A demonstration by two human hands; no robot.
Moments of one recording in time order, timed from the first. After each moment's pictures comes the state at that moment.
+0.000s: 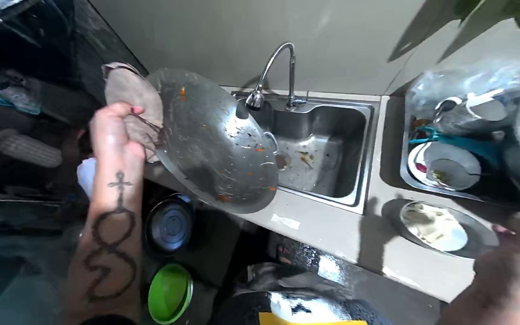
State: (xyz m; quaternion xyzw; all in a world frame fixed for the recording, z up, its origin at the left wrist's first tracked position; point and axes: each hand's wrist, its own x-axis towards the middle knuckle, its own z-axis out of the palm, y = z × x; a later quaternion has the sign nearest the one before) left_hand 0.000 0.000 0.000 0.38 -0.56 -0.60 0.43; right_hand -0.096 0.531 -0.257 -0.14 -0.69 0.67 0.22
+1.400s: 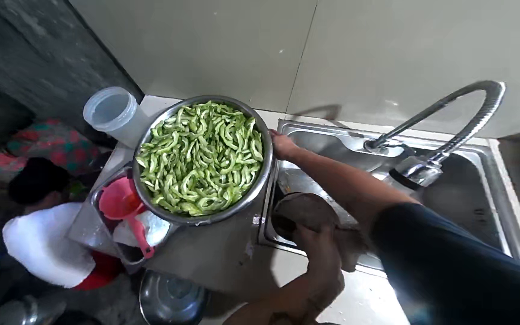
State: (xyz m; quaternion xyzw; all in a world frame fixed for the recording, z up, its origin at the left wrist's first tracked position) left_hand -0.109 -0.111 -0.202 0.41 -0.43 -0.80 -0.02; right_hand -0.364 -0.181 -0.289 0.33 -0.90 0.20 -0.20
